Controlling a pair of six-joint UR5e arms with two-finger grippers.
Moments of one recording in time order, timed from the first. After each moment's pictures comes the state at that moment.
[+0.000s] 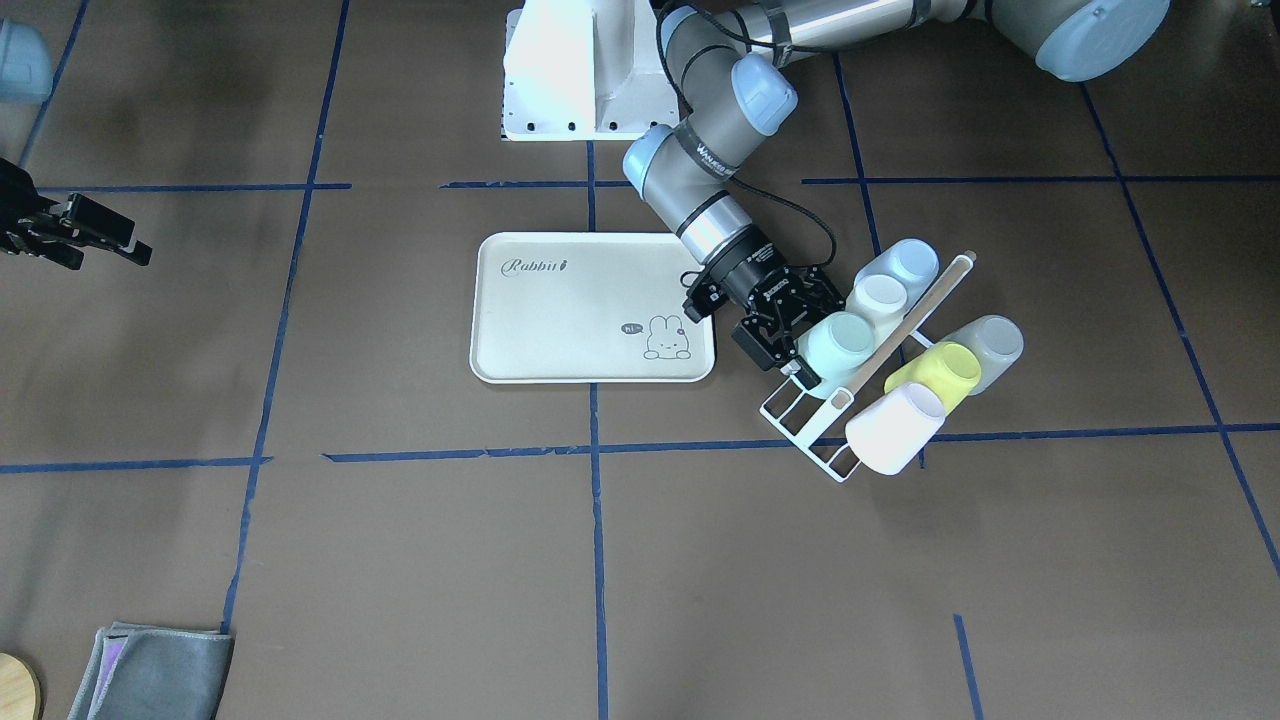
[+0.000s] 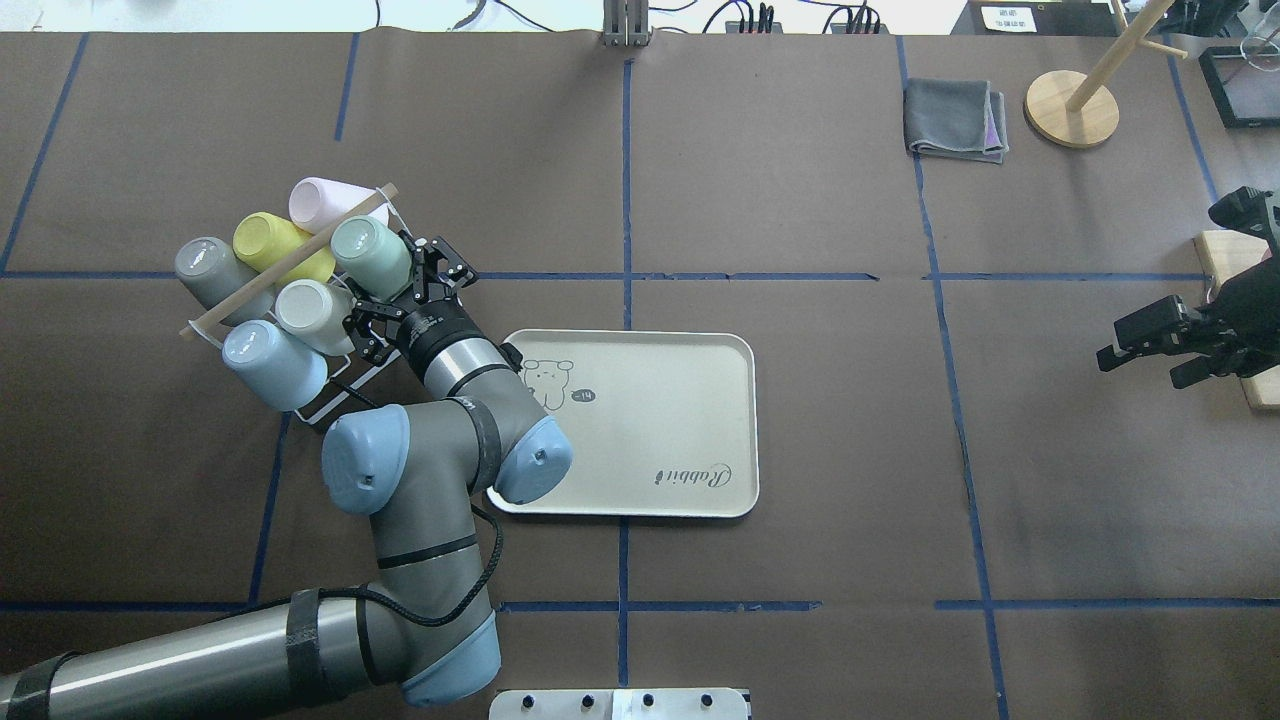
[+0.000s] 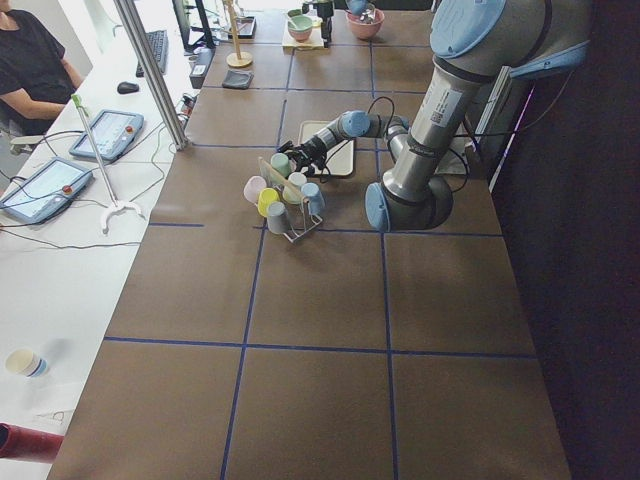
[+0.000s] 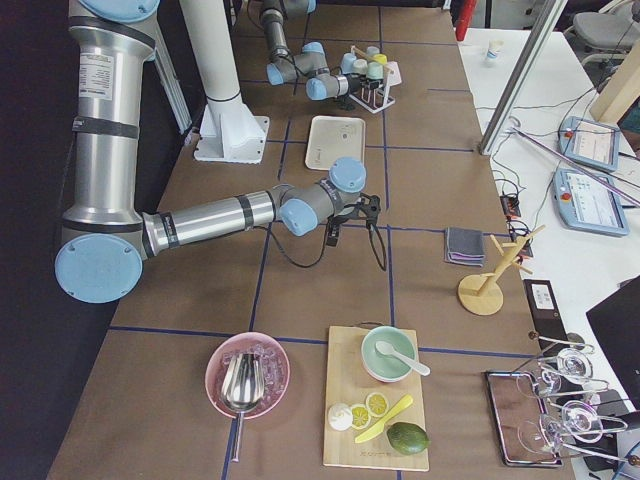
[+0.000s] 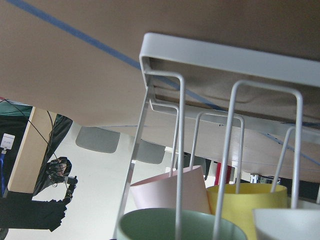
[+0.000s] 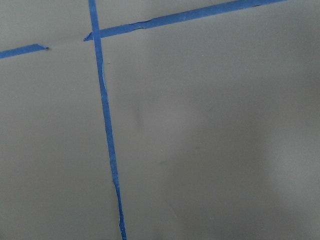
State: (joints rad) left arm -0.35 -2.23 -1.59 -0.92 -0.62 0.59; right arm 1.09 -1.67 1.88 -1.21 2.48 0.86
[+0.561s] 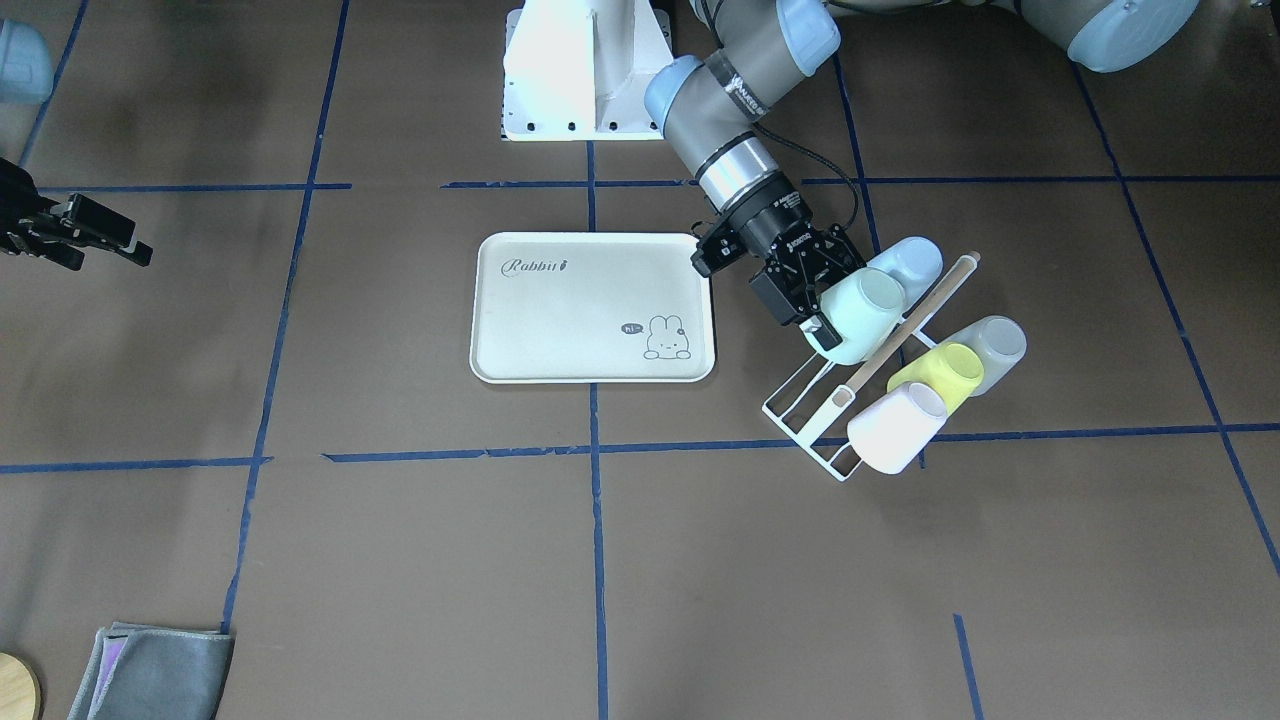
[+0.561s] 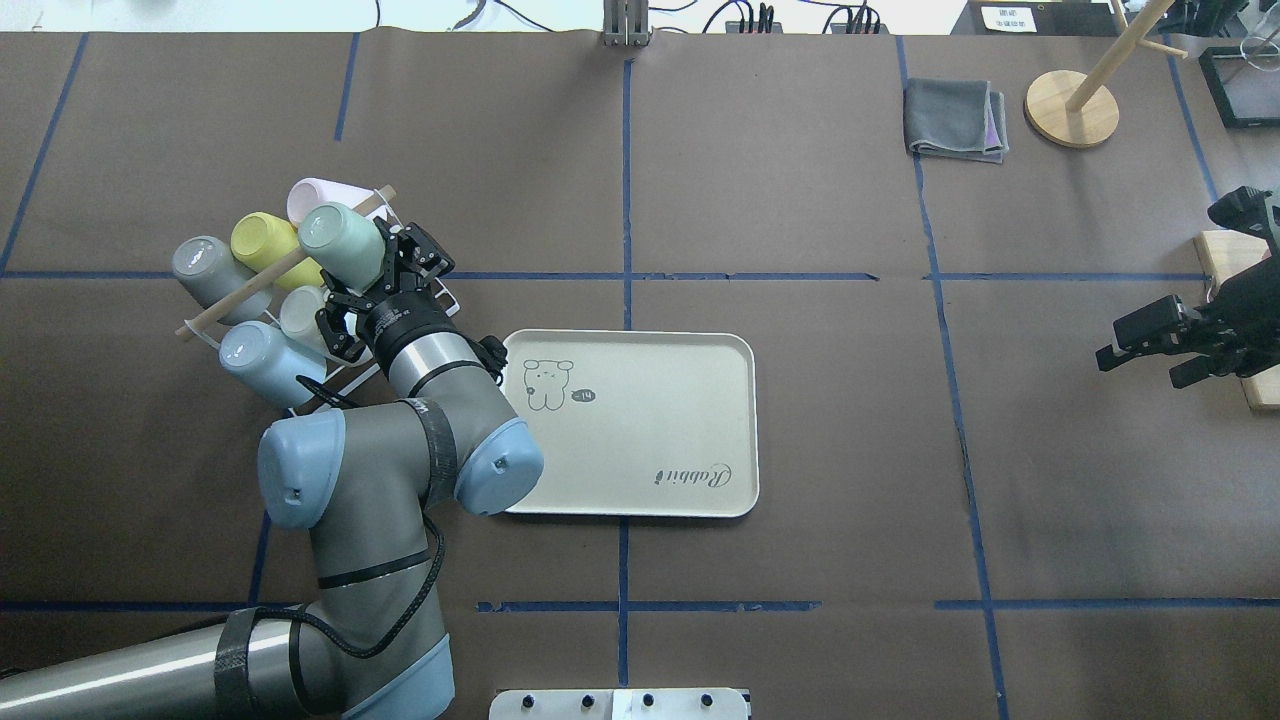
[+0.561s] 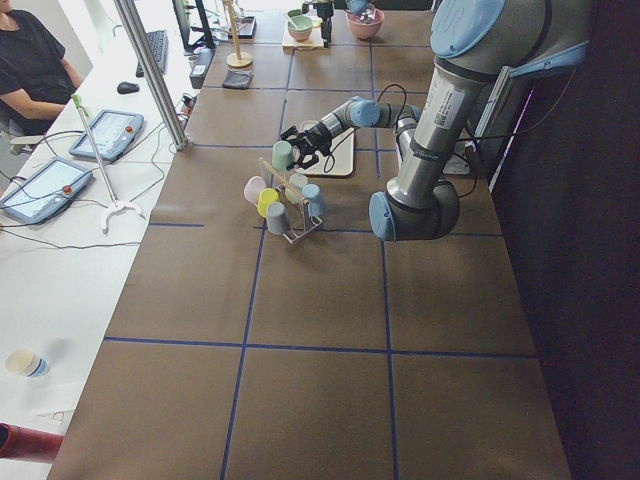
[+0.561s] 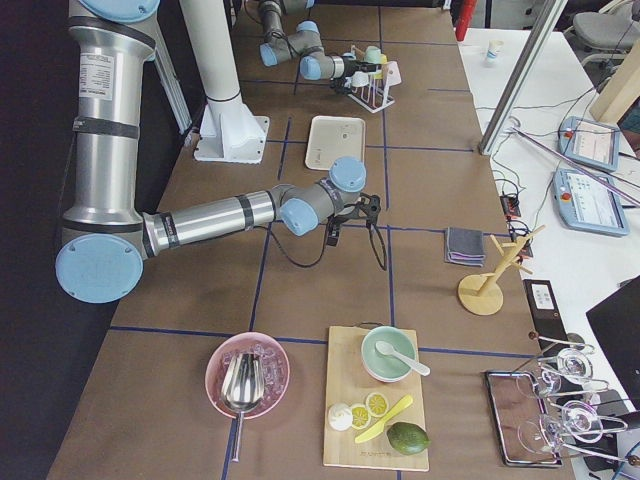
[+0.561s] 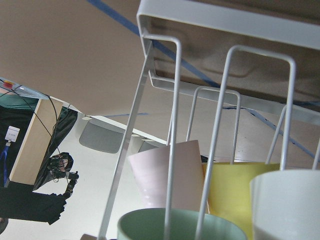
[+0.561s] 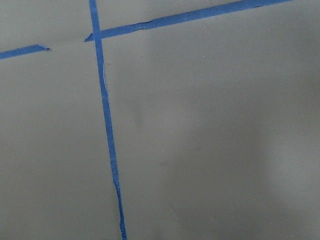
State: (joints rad) left arm -0.35 -2.18 -1.80 -0.90 -0.62 0.59; right arm 1.09 -1.67 1.88 -1.21 2.48 0.86
